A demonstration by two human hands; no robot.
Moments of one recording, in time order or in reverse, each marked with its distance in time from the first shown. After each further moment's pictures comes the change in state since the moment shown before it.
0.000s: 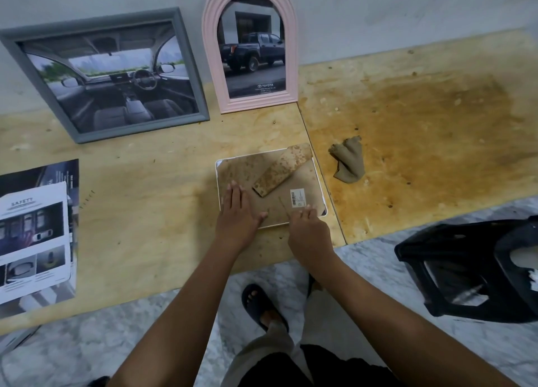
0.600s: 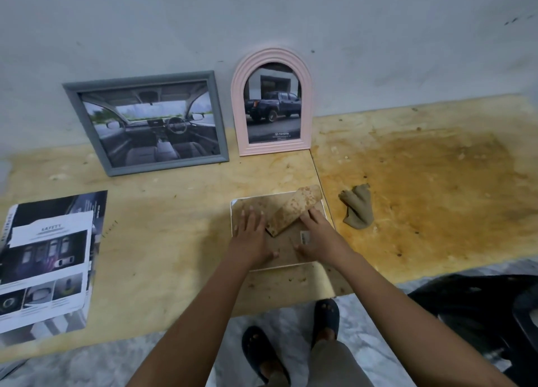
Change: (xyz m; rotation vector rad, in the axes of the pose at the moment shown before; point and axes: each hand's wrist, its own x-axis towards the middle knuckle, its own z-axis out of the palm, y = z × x) left_hand 0.020 0.001 -0.027 -0.006 -0.106 0.031; right_hand 0.065 0.043 -0.030 0.530 0.064 -0.233
